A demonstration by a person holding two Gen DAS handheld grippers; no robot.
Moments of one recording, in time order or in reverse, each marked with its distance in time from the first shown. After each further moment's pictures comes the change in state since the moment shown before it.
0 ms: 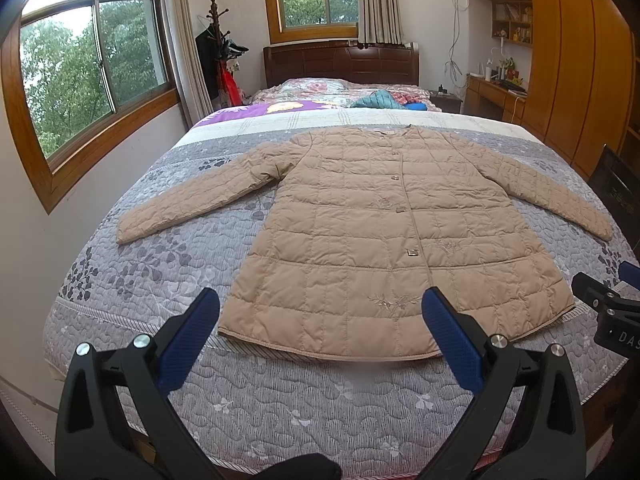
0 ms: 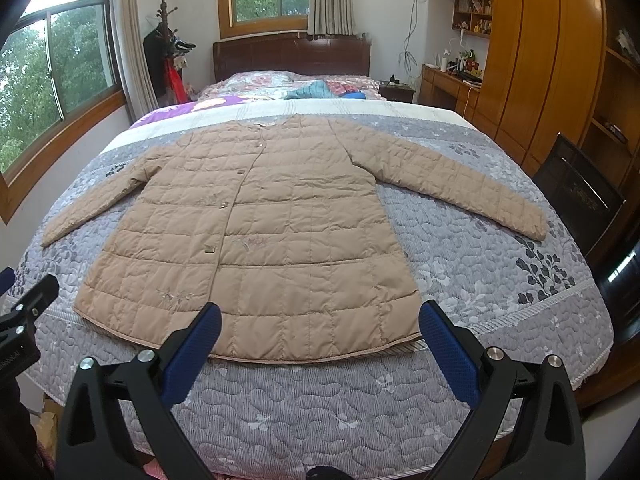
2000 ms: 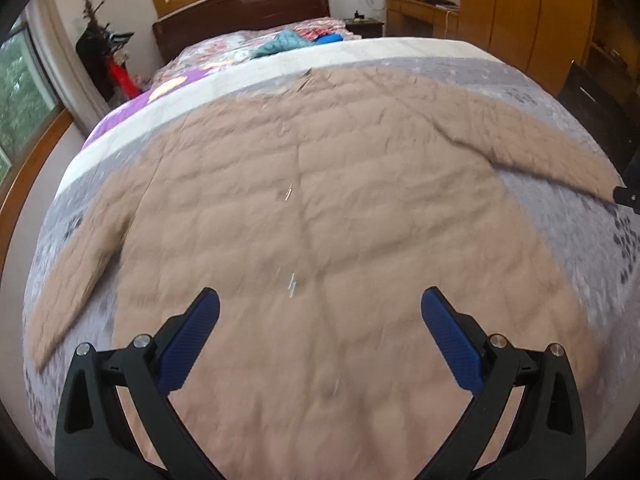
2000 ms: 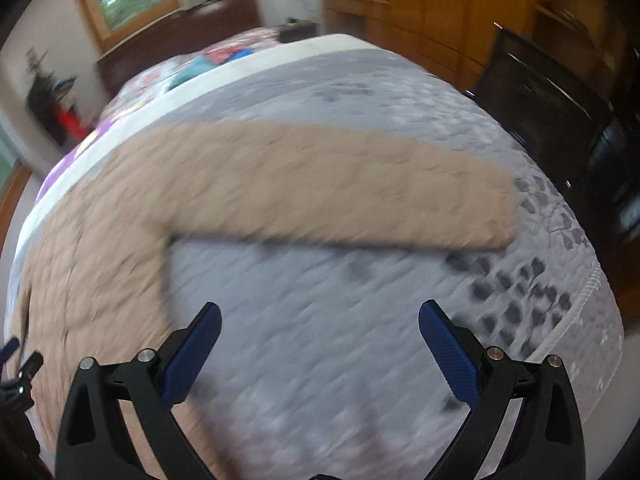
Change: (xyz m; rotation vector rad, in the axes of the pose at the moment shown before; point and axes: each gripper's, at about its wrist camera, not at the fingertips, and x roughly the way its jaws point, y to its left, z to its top) left arm 0.209 -0.141 0.117 0.285 0.224 -0.209; right arm 0.177 -0.260 0.104 0.378 0.215 -0.121
